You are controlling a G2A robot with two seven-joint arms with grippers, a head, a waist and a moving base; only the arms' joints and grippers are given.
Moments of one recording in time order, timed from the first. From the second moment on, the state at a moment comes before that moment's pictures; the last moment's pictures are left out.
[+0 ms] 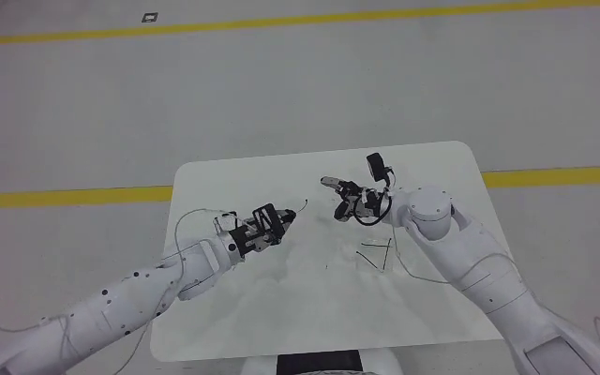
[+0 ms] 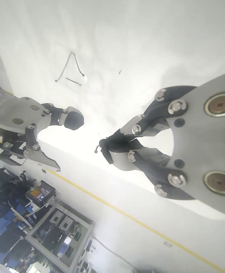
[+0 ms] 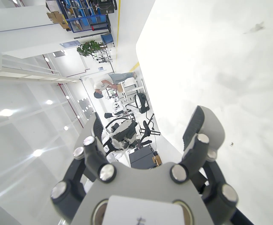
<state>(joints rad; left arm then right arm) 0.94 -0.64 -0.39 -1.77 1.18 -0.06 0.16 -1.09 -1.09 0.95 -1.45 0.40 0.33 0.63</state>
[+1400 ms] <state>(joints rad) 1.02 -0.63 -0.46 -1.67 0.22 -0.34 0.20 -1.10 -1.09 0.97 -1.44 0.40 0.34 0.60</state>
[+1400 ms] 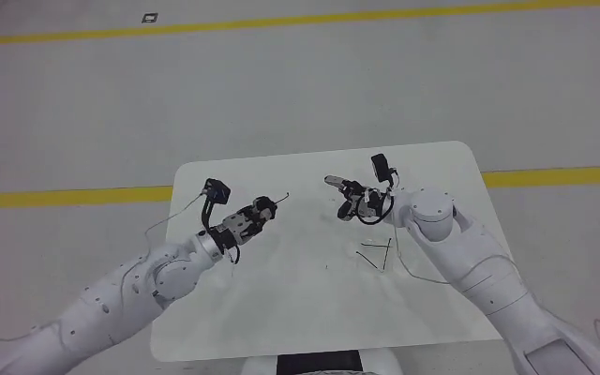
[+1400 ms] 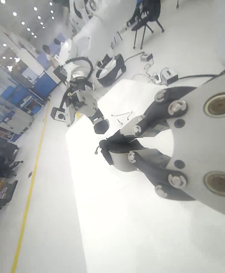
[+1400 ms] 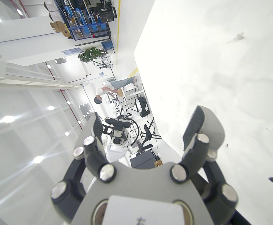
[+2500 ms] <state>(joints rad) 1.05 -0.63 -0.52 -1.70 -0.22 -0.34 -0.06 -1.10 -1.09 0.97 -1.44 0.40 0.34 0.60</state>
